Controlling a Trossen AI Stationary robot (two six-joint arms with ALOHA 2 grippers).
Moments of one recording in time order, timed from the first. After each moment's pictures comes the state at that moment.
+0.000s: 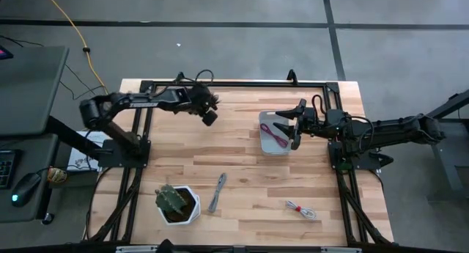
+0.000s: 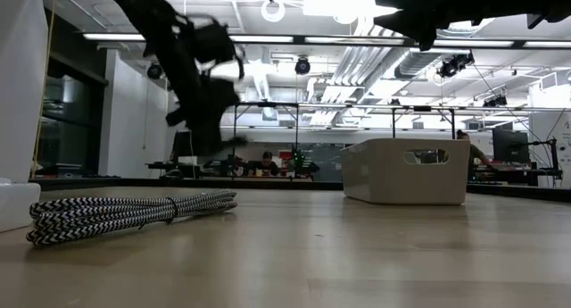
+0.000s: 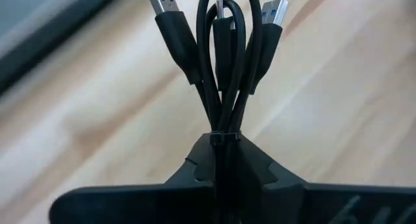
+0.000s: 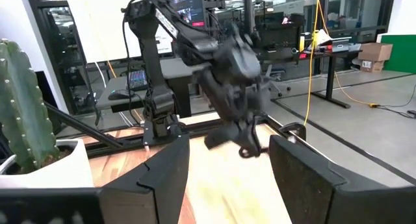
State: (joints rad) left arm 0.60 1.52 0.91 -0.40 -0.15 -0.24; right arm -0.05 0.82 0.45 0.41 0.19 0.08
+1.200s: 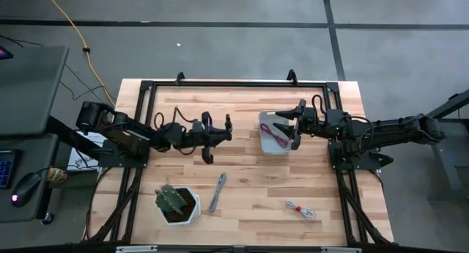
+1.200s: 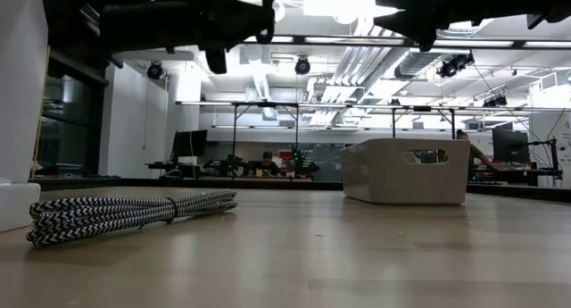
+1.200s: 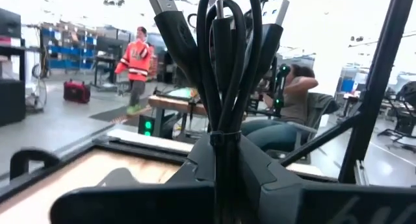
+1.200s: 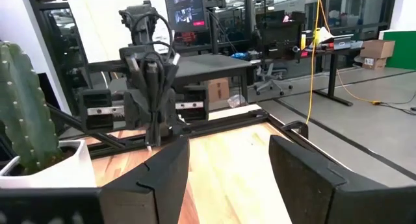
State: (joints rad) left arm 0.08 1.51 0.46 1.24 -0.16 -0.12; right arm -0.05 0.83 0.45 0.41 0.18 0.09
